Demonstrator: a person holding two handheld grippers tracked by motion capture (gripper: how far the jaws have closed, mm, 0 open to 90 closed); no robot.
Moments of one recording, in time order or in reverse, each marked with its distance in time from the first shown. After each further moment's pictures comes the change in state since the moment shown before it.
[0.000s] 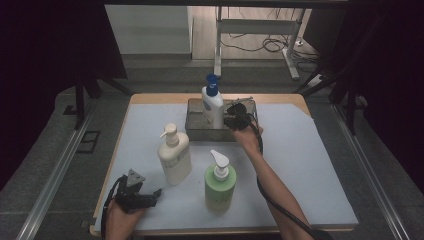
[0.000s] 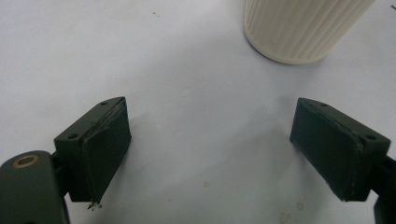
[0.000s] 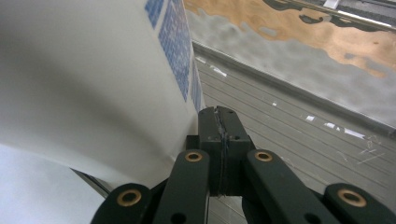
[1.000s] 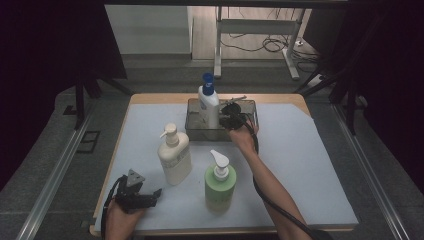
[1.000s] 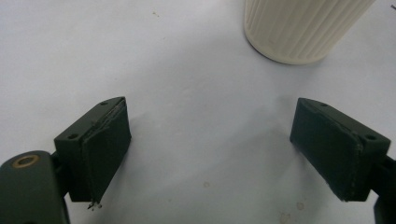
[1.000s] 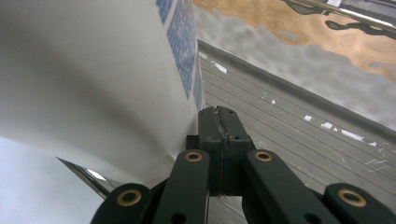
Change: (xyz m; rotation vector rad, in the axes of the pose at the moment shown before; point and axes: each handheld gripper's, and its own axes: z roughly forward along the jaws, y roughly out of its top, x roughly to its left) left arm 0.000 0.000 0.000 0.000 0.000 0.000; right arm 0.013 0.007 0.008 0.023 -0.005 -0.022
